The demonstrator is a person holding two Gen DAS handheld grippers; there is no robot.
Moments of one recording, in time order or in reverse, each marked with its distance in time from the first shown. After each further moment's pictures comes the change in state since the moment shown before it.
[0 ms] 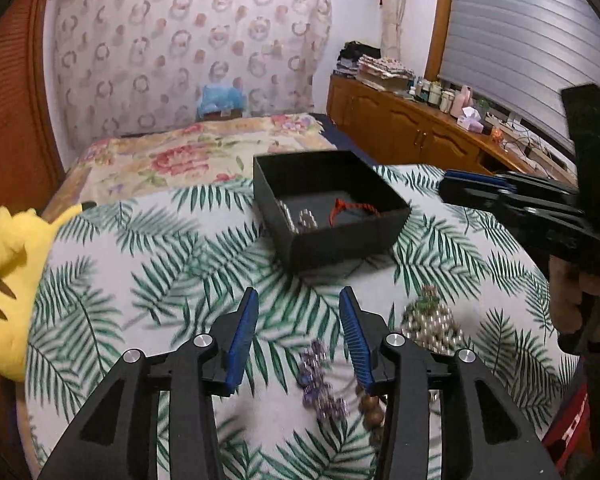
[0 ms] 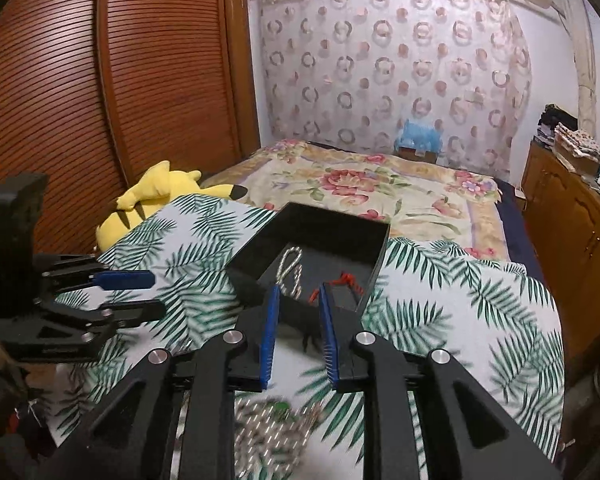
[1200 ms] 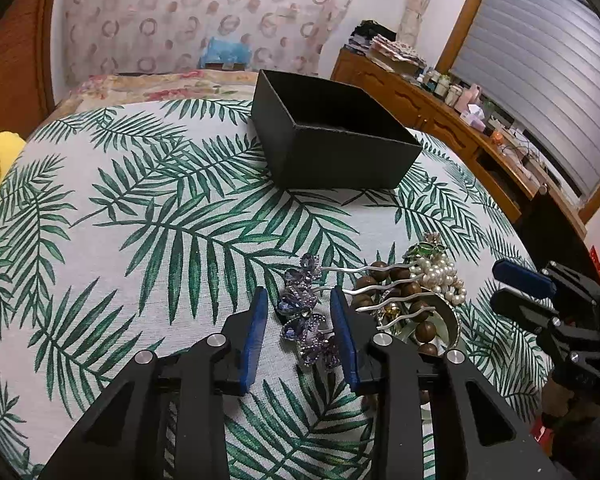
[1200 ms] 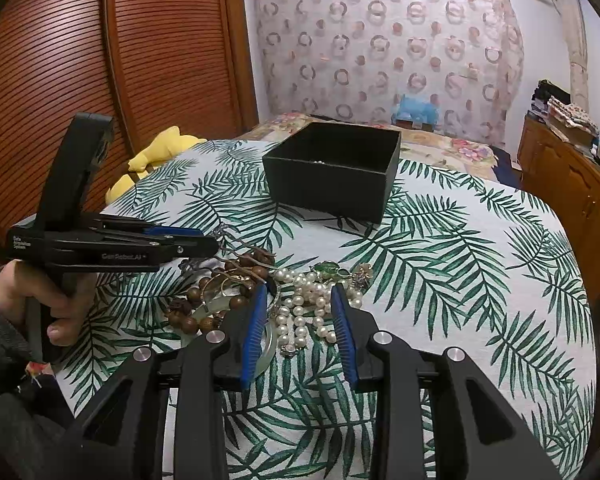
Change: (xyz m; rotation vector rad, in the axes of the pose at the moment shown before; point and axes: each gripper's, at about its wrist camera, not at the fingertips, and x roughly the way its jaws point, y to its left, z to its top) left arm 0.032 0.010 -0.043 -0.155 0.106 -0.104; right arm -0.020 0.035 -0.091 0.034 0.071 -0.007
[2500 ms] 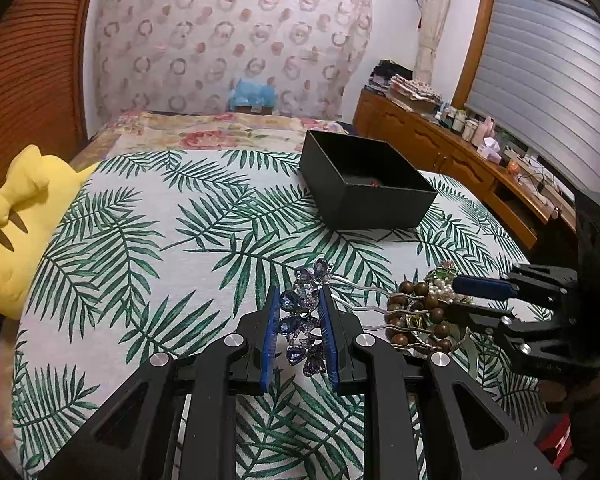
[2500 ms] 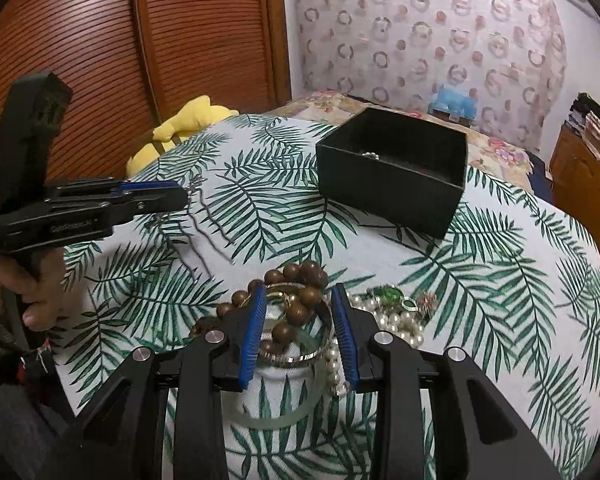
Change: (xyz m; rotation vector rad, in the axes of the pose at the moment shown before) left arm -0.059 0.018 -0.010 0.002 -0.163 0.119; right arm 0.043 0.029 0.028 -0.106 0.107 0.075
